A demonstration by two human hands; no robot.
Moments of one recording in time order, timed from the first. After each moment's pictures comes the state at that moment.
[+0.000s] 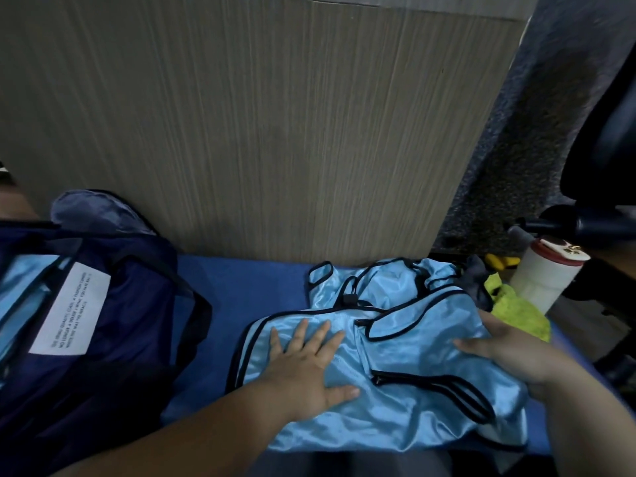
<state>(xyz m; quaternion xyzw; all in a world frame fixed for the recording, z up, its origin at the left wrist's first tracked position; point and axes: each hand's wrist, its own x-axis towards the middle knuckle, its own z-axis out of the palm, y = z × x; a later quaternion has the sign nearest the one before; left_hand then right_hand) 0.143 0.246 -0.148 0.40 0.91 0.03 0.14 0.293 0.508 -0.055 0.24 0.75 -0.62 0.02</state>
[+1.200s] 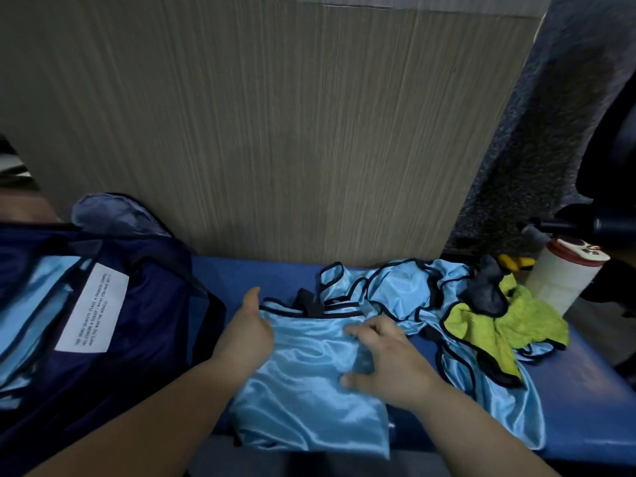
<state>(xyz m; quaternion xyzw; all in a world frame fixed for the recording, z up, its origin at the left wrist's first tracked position) 0.098 0.187 -0.115 0.11 0.90 0.42 0.07 0.223 0.395 -0.113 0.07 0.97 -0.24 0.02</state>
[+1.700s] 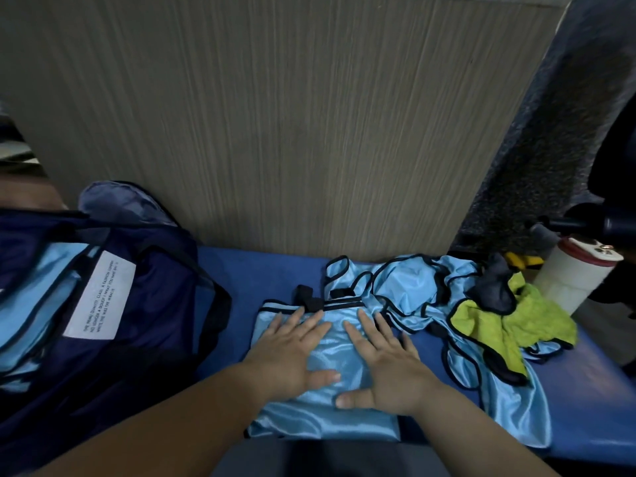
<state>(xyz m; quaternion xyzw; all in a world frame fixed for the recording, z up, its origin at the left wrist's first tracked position) 0.116 0.203 -0.143 0.41 0.90 0.04 0.13 0.218 0.392 -0.129 0.04 0.98 -0.08 0.16</state>
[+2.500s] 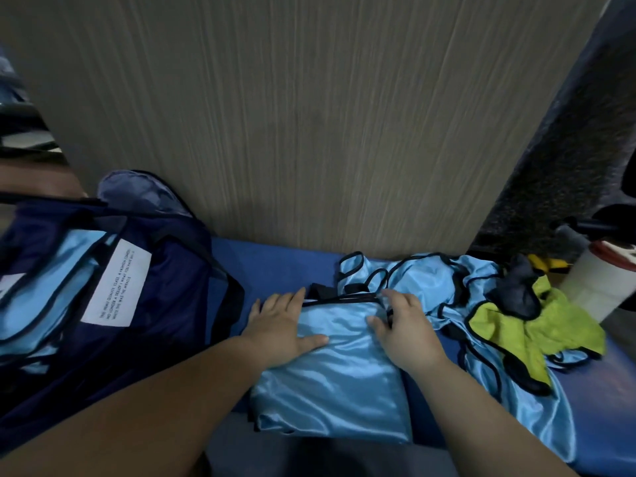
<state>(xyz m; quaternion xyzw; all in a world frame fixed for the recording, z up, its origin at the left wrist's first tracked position) 0.083 0.194 -0.139 0.28 0.95 0.08 0.12 0.186 0.395 -0.118 0.18 0.93 -0.31 -0.10</state>
